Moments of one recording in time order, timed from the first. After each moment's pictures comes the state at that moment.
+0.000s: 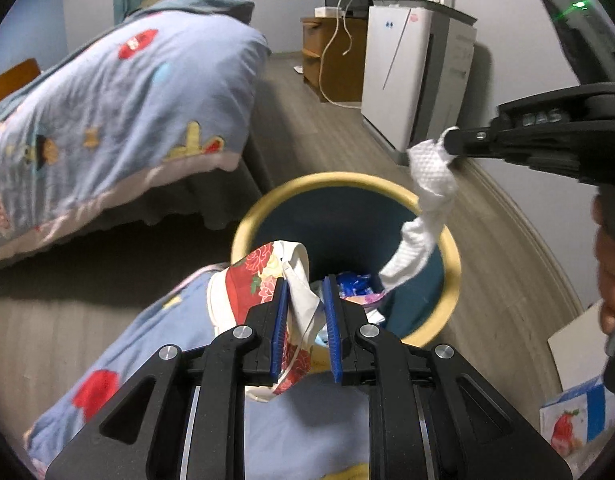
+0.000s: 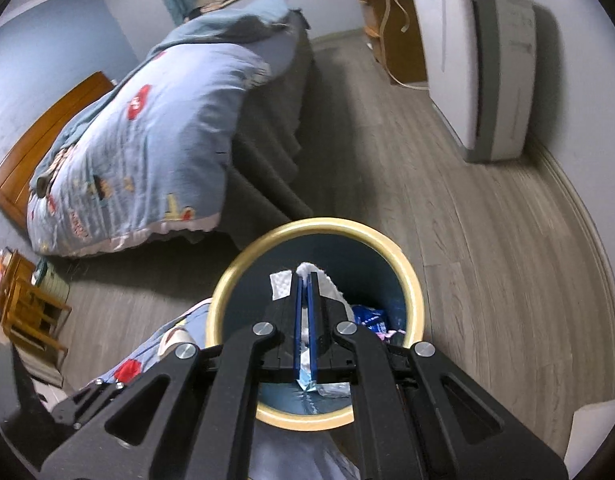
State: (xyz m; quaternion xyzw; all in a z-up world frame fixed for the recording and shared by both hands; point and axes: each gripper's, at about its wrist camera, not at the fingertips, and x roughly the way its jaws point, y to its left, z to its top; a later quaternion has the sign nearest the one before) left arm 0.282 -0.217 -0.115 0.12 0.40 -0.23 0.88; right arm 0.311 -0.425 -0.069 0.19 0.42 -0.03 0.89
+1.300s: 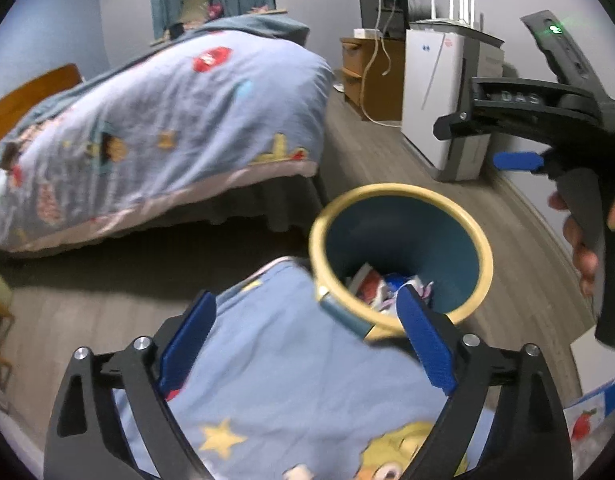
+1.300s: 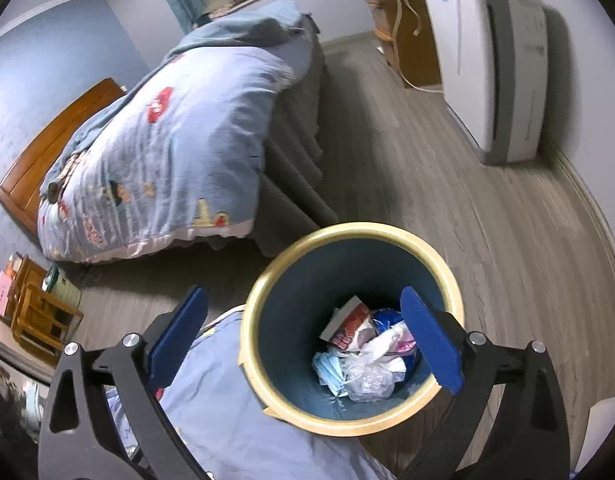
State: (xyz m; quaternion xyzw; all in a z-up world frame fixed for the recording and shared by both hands) left arm 0.237 -0.140 -0.072 0.12 0.36 -0.16 0.91; right arm 0.318 -0.385 -0.051 0.20 0.40 -0.01 0.89
